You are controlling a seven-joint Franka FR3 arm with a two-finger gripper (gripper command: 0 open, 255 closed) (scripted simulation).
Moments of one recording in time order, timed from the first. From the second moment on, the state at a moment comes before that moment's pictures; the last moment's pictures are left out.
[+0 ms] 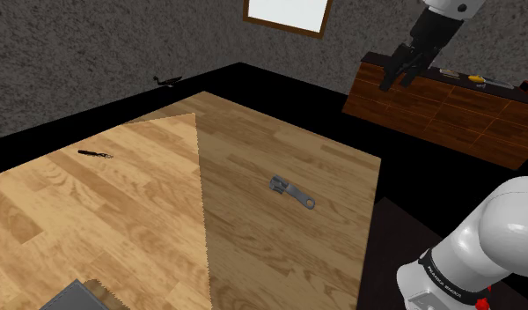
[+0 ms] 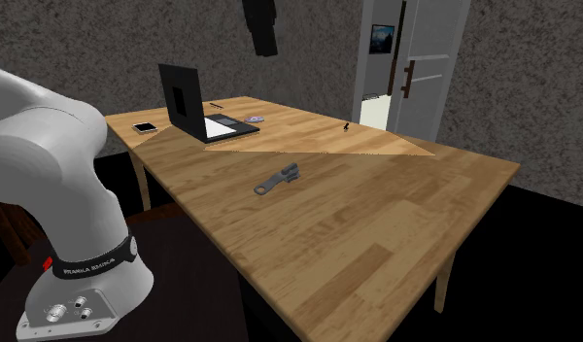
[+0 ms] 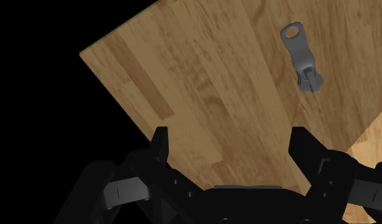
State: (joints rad) arm 0.02 -0.81 -0.04 -2.35 -0.06 1.71 0.07
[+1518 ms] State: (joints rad) arm 0.19 -0.43 0.13 -2.66 0.05 2.34 0.11
